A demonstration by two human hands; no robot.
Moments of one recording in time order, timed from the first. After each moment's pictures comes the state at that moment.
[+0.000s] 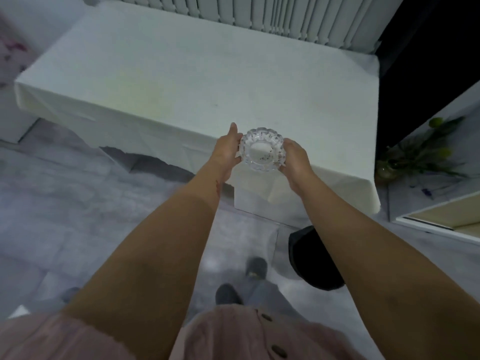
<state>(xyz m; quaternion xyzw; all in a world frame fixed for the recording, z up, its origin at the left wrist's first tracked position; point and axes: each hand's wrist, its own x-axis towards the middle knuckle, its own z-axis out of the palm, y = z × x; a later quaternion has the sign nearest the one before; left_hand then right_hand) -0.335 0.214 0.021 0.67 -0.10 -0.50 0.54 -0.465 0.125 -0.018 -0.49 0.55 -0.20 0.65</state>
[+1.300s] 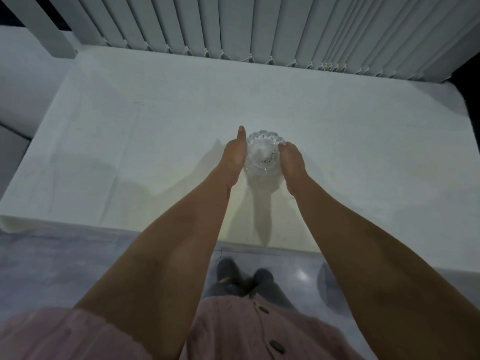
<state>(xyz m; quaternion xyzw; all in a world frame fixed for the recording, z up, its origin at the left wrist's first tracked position) 0.039 0.026 -0.025 0.71 -0.18 -0.55 0.41 -0.086 -0.018 -0.048 -0.50 0.65 -0.19 0.54</state>
